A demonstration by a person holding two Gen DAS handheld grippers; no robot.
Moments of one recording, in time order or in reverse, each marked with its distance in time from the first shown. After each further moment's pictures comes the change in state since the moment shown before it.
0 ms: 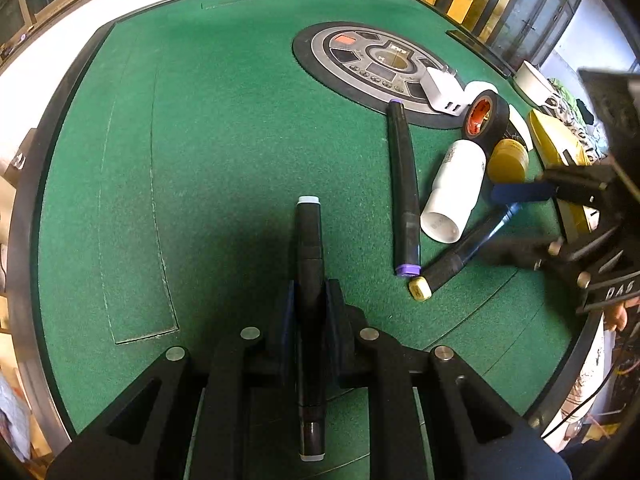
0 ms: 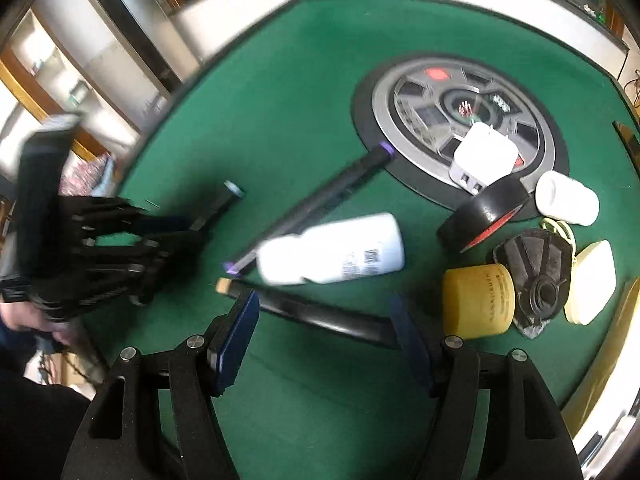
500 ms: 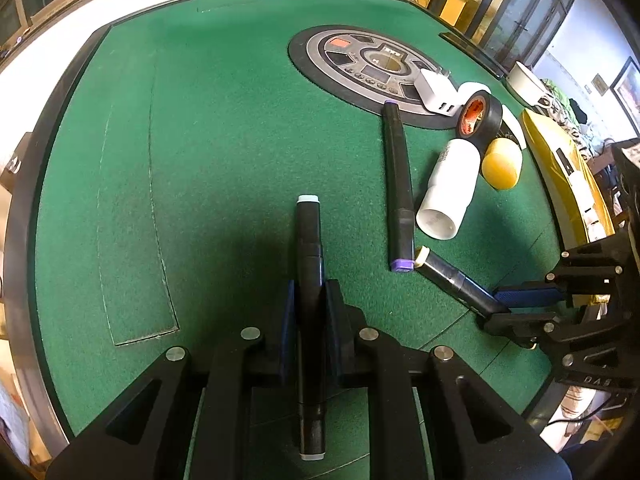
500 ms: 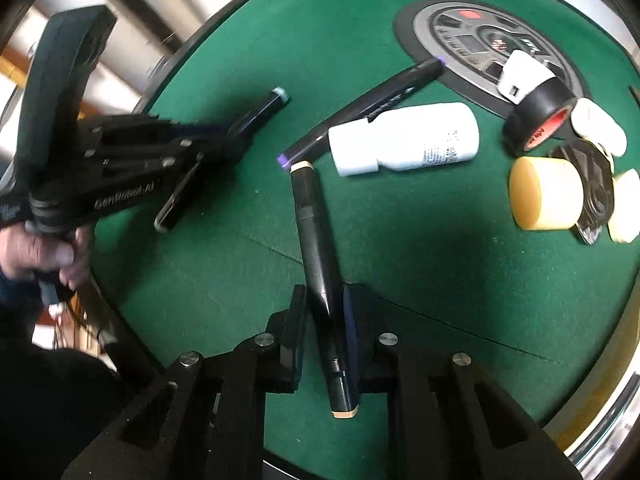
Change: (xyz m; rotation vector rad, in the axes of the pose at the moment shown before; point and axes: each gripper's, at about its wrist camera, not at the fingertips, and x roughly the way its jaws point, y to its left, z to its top) left arm -0.002 0.003 -0.003 0.017 -0.016 -0.024; right arm 0.006 0.043 -0.051 0.029 0.104 -0.015
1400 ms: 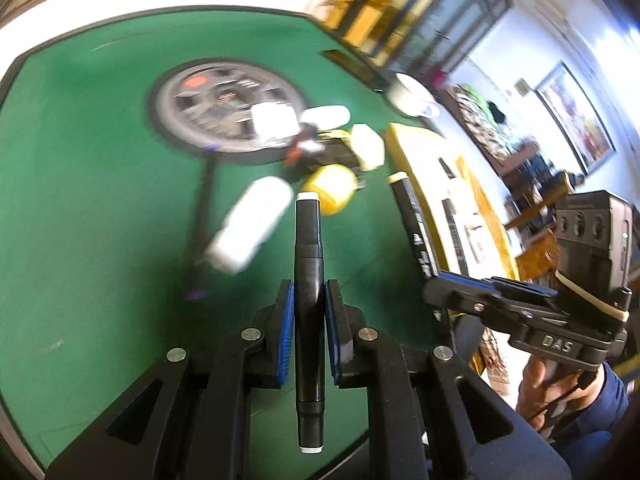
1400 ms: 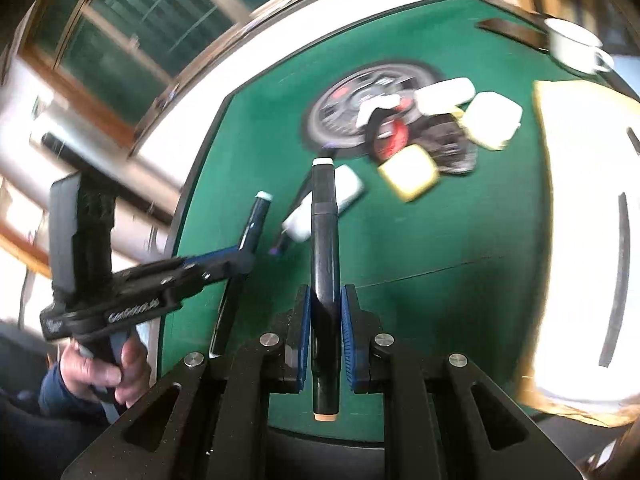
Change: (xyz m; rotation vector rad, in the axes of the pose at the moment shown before) left arm -0.052 -0.095 0.021 0.083 -0.027 -0.345; right arm -0.101 -0.042 -0.094 0.514 -0.438 0.109
